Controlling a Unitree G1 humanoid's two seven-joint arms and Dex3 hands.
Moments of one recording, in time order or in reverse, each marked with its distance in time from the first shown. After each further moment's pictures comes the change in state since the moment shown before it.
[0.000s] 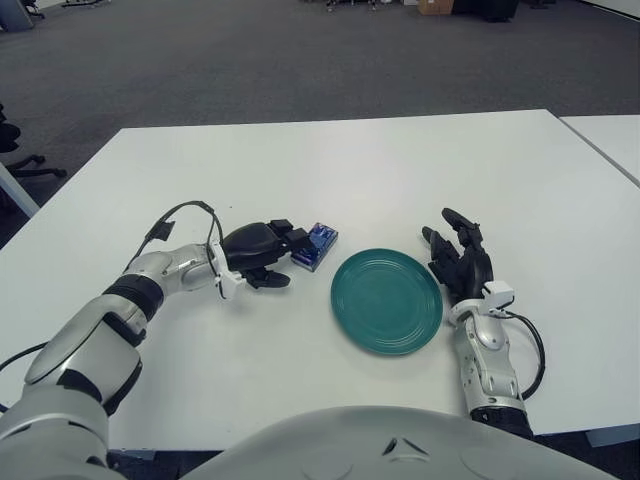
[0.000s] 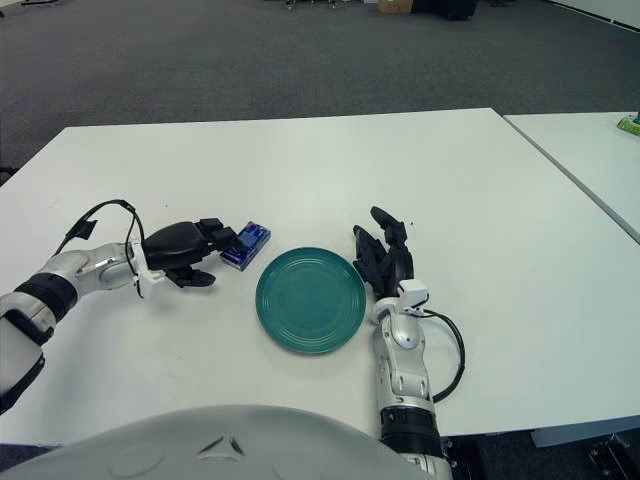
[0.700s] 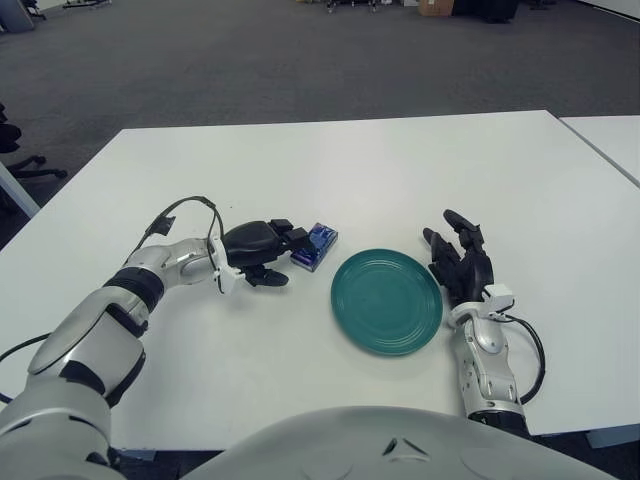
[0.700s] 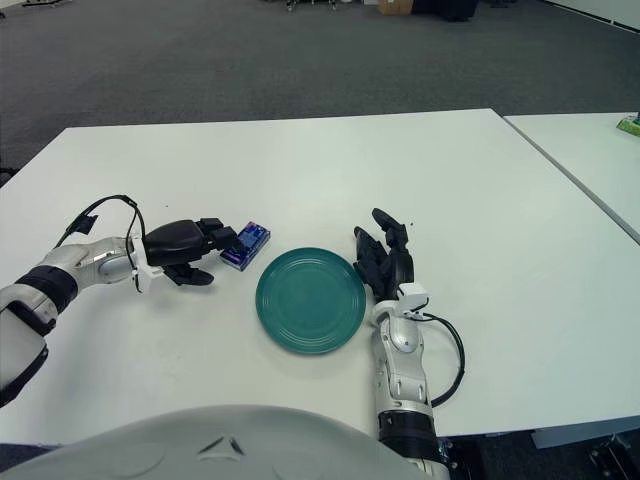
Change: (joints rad) left arm -0.031 -0.006 -0.005 0.052 -0.039 0.010 -0.072; right arm 0.015 0.008 0.003 -0.008 0.000 -0.013 -0.009
